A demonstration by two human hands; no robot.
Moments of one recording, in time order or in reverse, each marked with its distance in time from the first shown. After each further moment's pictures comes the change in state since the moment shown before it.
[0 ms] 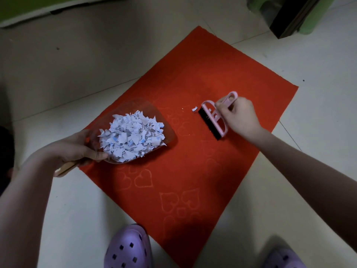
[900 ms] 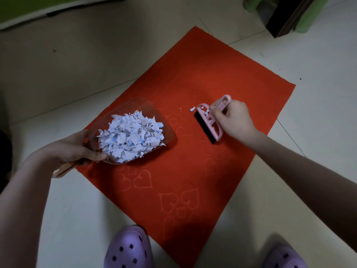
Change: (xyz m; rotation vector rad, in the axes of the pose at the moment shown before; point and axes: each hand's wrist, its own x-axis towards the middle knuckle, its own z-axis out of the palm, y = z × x) left_hand 0.000 0.008 0.001 0.051 0.055 -0.036; right_hand -0.008 -0.006 0.006 -0.007 -0.019 -0.003
